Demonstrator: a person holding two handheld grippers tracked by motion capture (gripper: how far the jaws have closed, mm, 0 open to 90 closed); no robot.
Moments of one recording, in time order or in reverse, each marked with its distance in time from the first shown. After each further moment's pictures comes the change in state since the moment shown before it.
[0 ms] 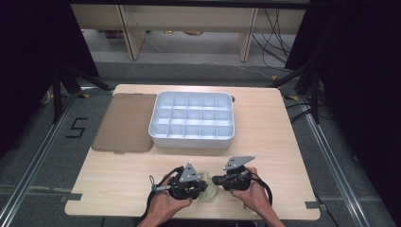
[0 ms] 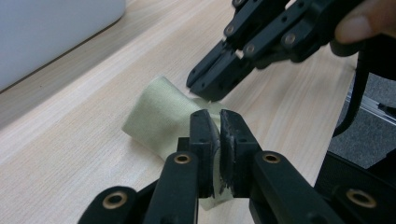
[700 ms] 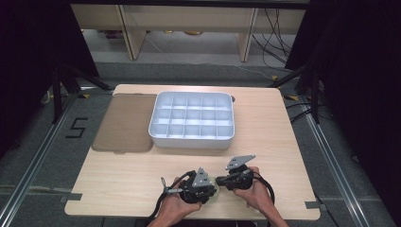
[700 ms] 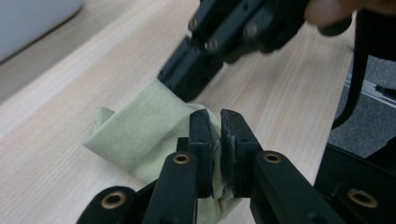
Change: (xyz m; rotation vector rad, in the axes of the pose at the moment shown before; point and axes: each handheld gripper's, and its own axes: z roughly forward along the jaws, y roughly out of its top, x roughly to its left) left arm -0.017 0.001 0.029 0.052 -0.019 0.068; right arm -0.011 -0.007 0.002 0.064 -0.005 0.031
